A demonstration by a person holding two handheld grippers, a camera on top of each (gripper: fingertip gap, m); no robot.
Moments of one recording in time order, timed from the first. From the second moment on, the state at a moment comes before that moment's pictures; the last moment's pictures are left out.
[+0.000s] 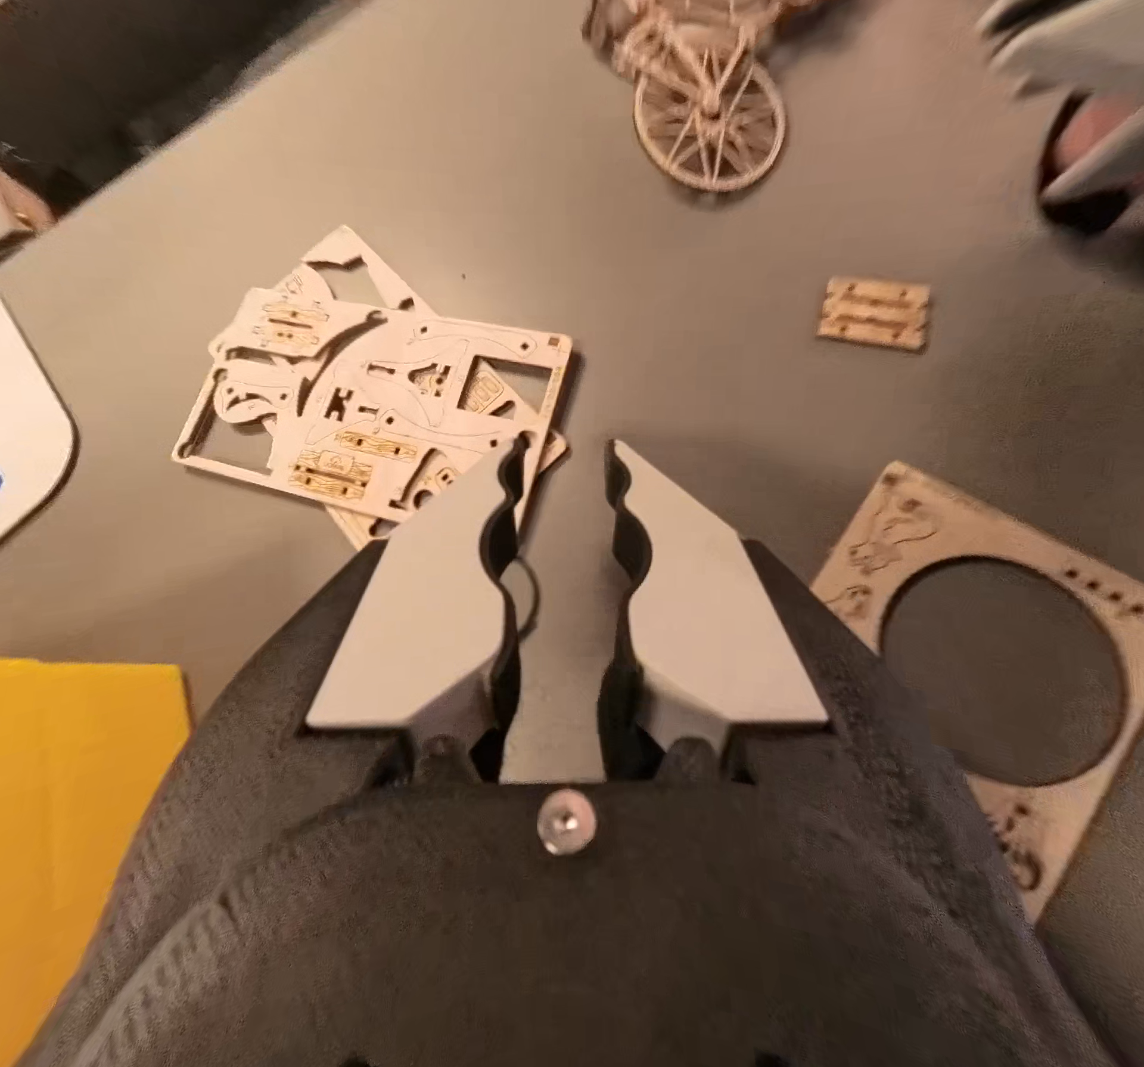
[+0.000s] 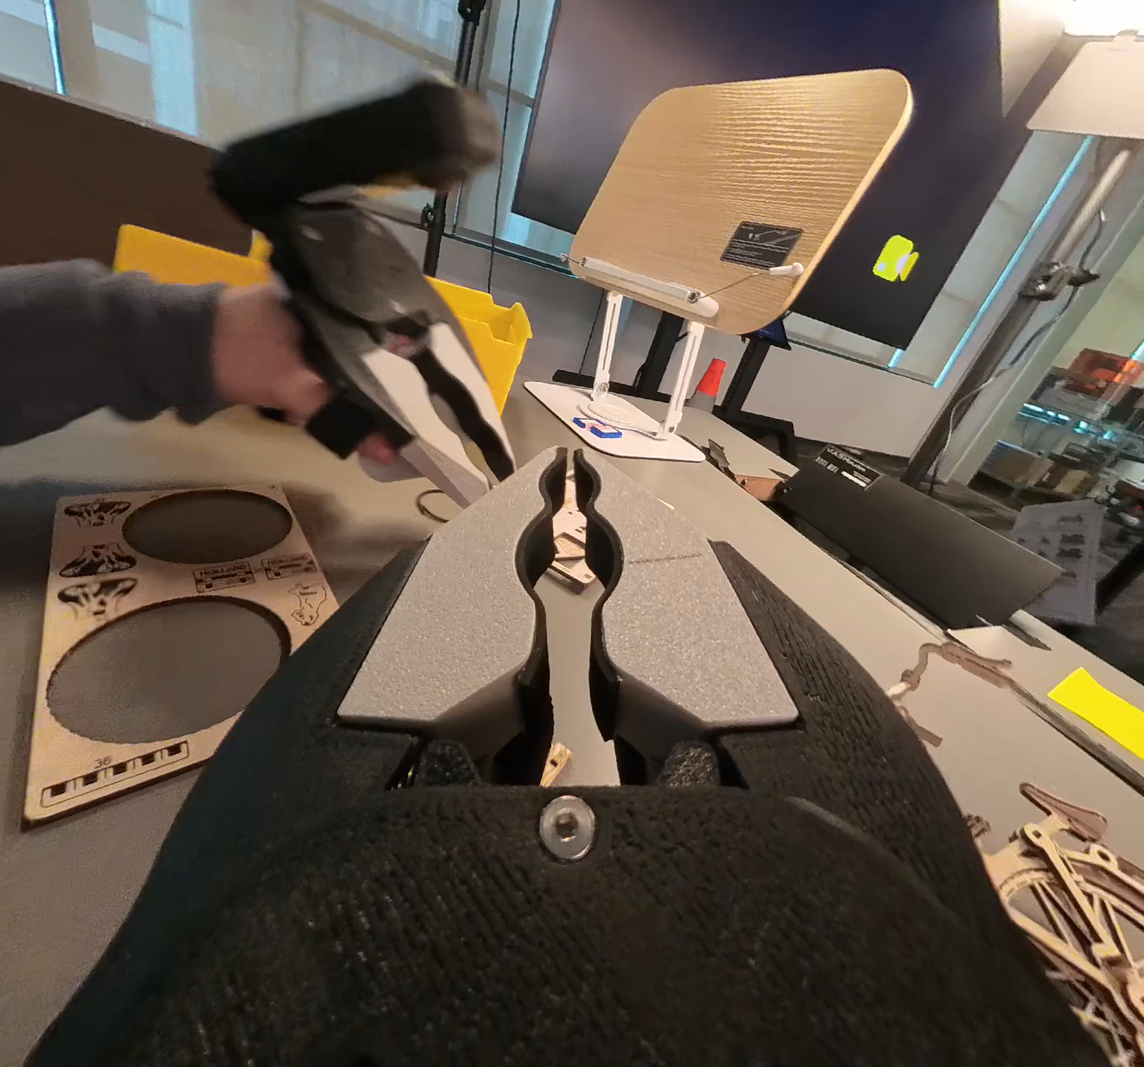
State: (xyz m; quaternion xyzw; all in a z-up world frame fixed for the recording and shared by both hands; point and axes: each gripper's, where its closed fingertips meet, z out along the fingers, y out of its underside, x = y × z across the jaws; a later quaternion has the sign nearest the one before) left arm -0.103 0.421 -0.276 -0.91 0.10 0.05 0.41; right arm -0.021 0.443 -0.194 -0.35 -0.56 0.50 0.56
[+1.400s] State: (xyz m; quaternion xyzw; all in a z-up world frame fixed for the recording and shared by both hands) left arm -0.121 0.529 -0.226 -0.88 0.07 -0.12 0.45; right arm -0.016 0.449 -0.191 -0.36 -0.55 0.50 0.56
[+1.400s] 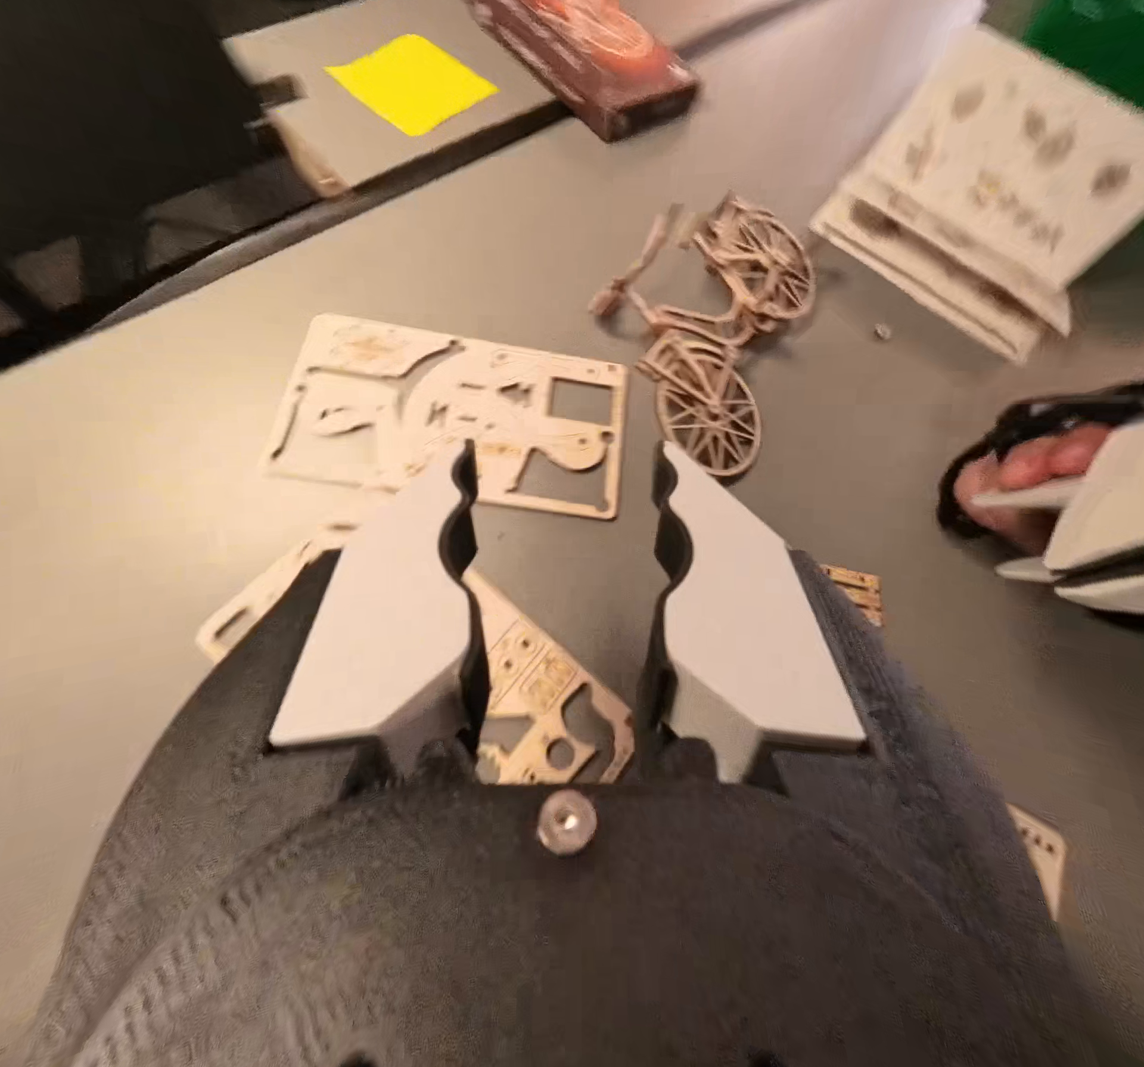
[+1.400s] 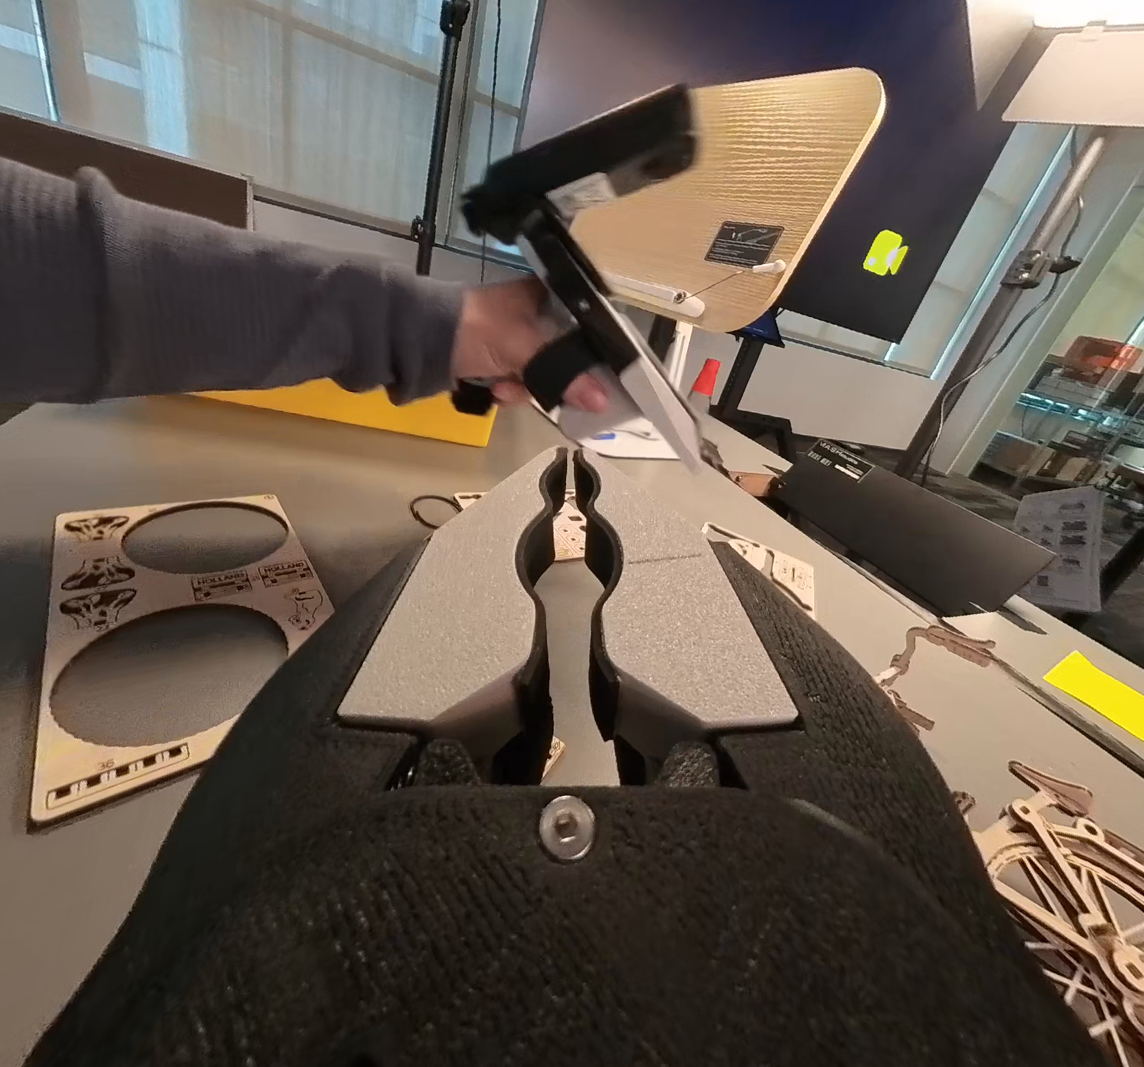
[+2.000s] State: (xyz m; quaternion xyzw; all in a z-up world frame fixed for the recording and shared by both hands) left arm -0.205 0.445 -0.308 -0.95 -0.25 -0.06 0.17; right arm -0.019 0.444 -0.193 -0.36 -0.56 0.50 0.56
